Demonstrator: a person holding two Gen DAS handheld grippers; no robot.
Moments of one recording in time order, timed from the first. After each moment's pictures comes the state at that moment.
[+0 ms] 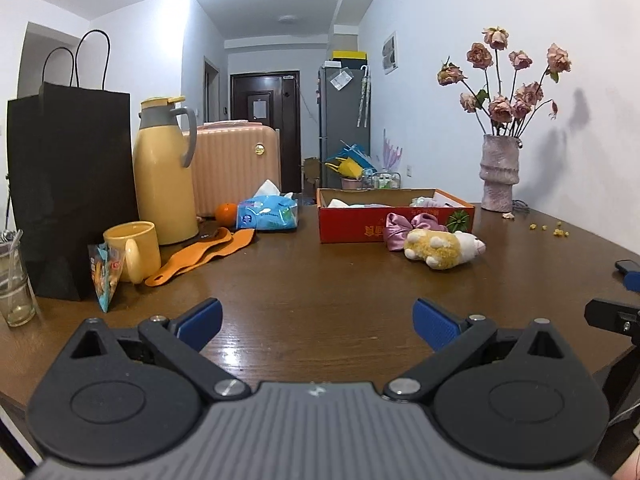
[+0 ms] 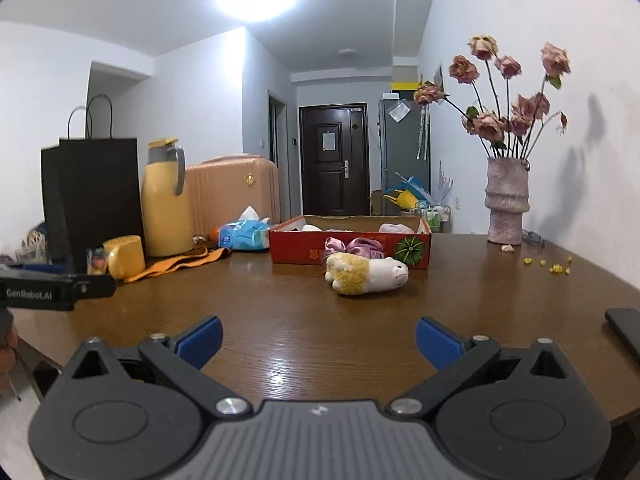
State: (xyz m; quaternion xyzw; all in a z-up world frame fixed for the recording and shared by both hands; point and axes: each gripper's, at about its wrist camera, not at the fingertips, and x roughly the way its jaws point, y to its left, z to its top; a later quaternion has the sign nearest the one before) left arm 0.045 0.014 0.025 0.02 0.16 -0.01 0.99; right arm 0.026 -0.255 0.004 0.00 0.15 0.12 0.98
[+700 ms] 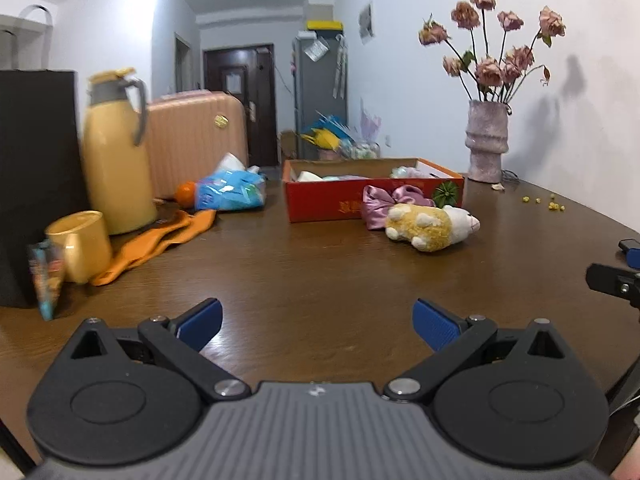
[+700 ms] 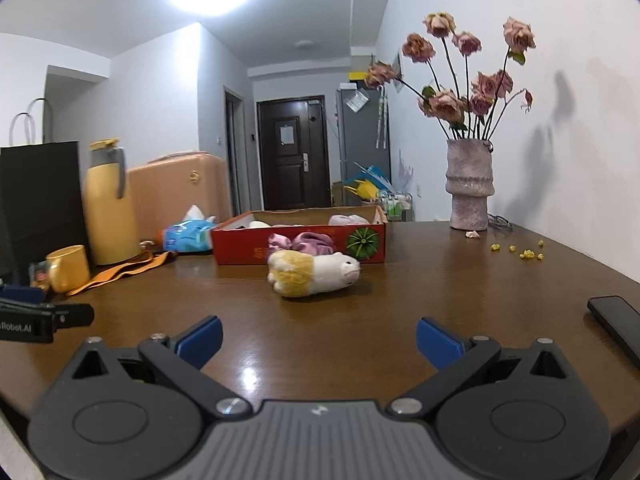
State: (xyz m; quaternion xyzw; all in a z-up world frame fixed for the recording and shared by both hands) left arm 0.128 -0.011 0.010 0.02 0.21 -0.05 0.98; right arm 0.091 -0.284 -0.003 0.02 0.16 0.06 0.98
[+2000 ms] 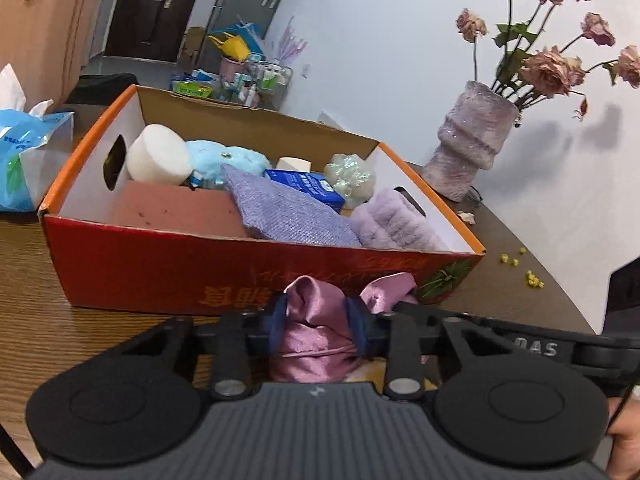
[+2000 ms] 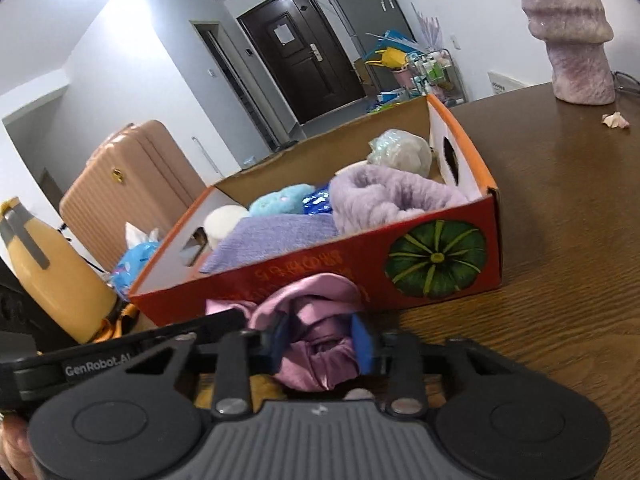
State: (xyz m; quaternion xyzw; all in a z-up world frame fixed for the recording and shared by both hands) left arm 0.490 -0.065 -0.023 -0.12 0.34 -0.23 0.90; right arm 0.473 -0.296 -0.042 0.19 0.34 0.15 0.91
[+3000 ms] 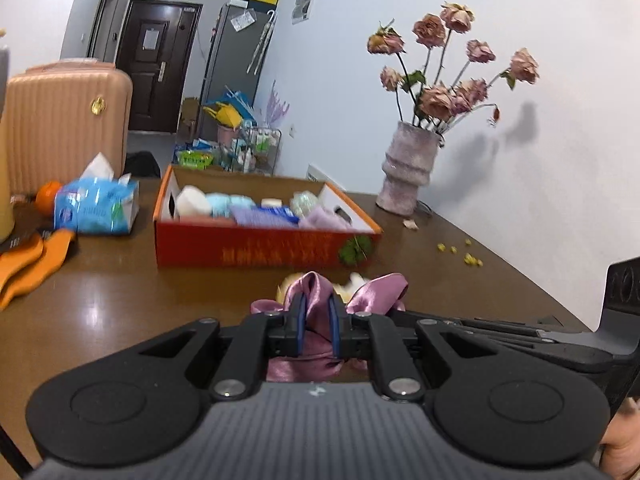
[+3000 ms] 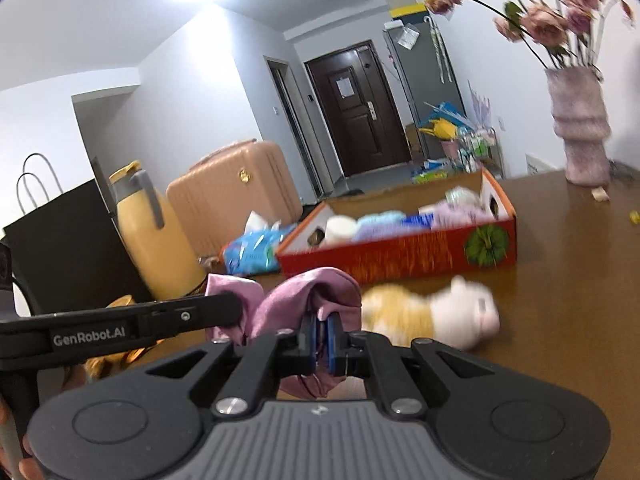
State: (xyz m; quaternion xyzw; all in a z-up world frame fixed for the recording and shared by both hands) left arm 0.256 -0.034 0.059 -0.07 0.25 -0.22 0.94; right arm 0.256 -0.245 0.028 0.14 0.24 0.19 0.94
